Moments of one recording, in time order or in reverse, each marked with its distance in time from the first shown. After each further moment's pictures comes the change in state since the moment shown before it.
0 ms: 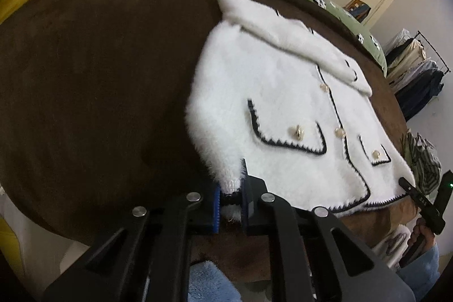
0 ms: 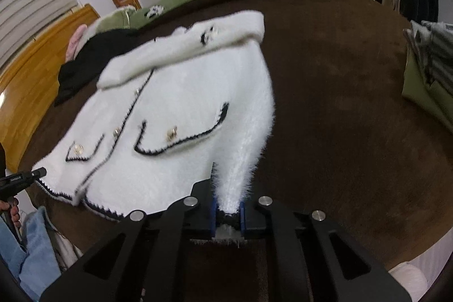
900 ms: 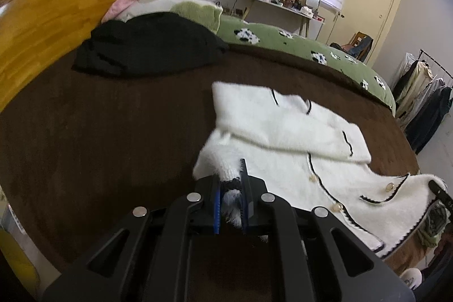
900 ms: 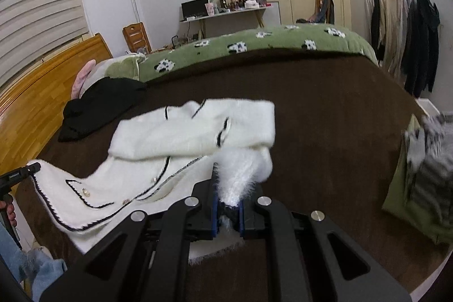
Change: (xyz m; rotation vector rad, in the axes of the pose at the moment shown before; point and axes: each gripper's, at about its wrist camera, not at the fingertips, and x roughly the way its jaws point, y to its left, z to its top) left arm -0.066 -0.064 0.121 0.065 -0.278 0.111; right arm -0.047 0.054 0.143 -0.089 -0.224 -0.038
